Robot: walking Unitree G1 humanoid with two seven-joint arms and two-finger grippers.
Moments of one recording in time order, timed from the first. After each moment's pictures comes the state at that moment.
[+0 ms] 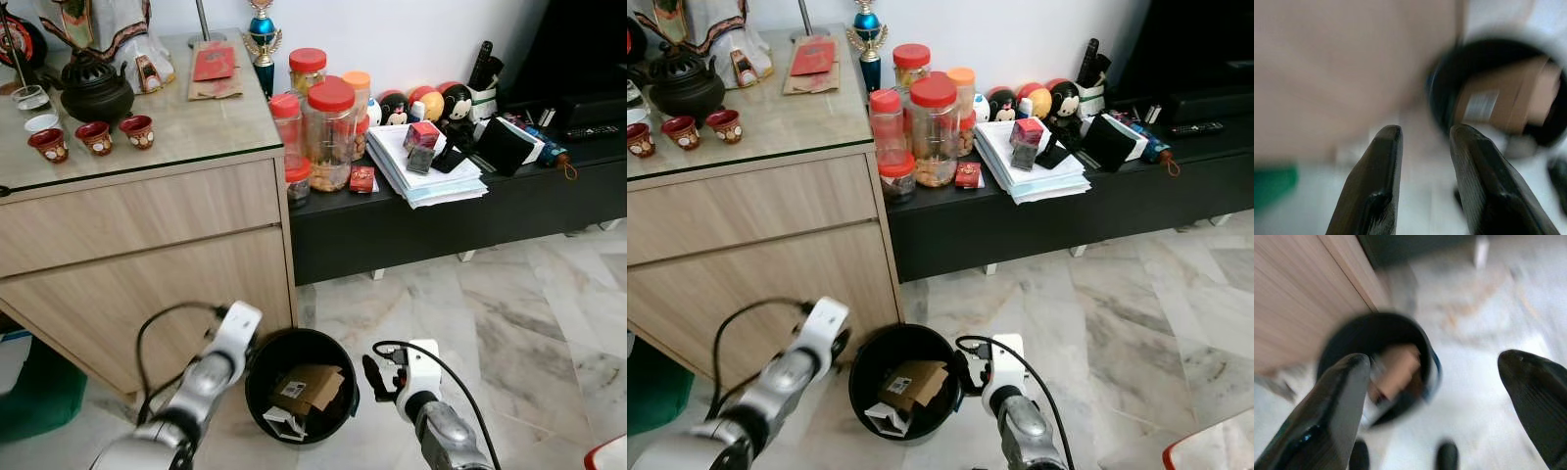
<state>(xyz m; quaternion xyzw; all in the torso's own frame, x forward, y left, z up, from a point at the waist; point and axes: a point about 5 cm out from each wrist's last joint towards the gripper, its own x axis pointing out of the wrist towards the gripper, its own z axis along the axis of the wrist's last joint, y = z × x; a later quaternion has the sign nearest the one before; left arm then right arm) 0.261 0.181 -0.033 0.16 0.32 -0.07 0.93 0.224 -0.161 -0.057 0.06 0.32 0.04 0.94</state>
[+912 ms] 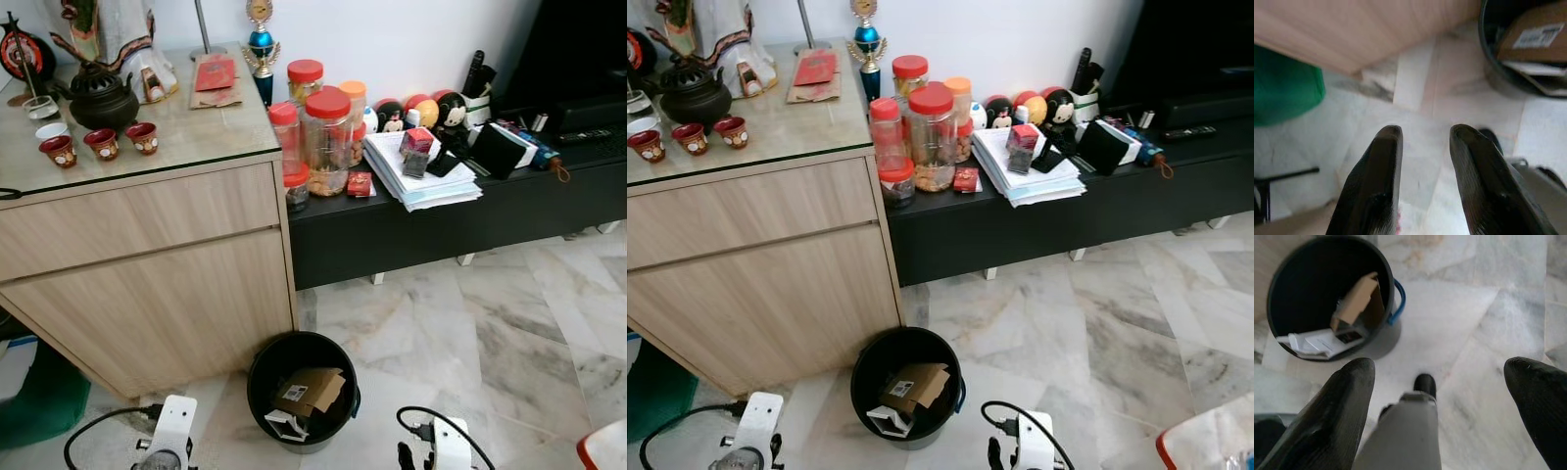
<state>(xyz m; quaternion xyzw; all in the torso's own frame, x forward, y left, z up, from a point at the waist) 0.214 0.216 -0.062 0.13 0.41 0.04 0.90 0.172 -0.174 -0.087 0.05 0.42 -0.03 0.91</state>
